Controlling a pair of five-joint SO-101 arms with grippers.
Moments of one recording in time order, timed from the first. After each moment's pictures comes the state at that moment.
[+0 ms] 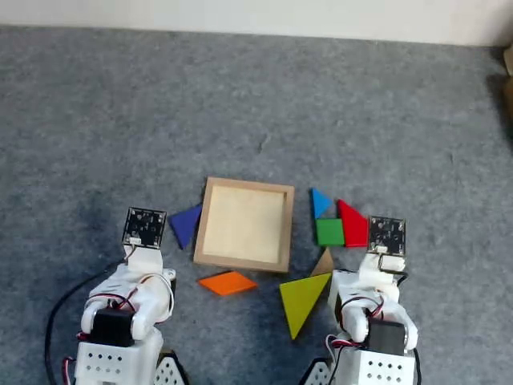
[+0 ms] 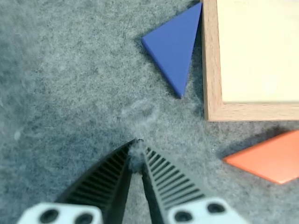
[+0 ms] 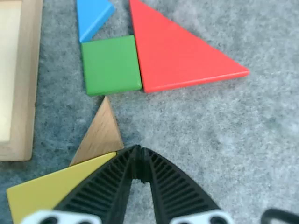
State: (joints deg) left arm 0.7 -104.0 96.0 75.8 4.4; right arm 2.4 -104.3 95.9 71.2 3.3
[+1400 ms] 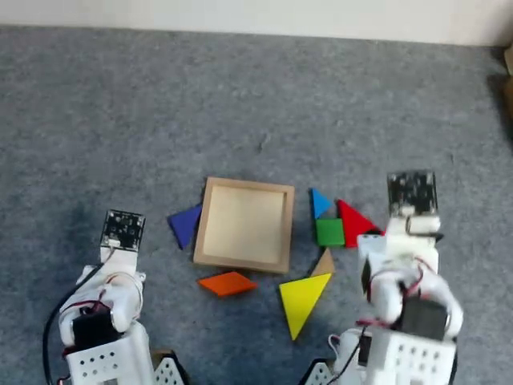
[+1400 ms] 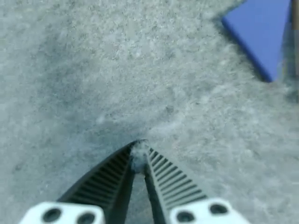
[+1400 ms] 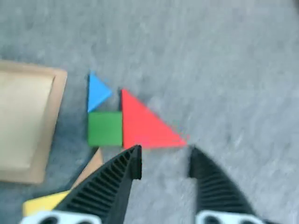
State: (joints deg) left arm -23.8 -104.1 95.7 75.9 -18.2; right arm 6.8 -70.2 55.3 72.7 14.7
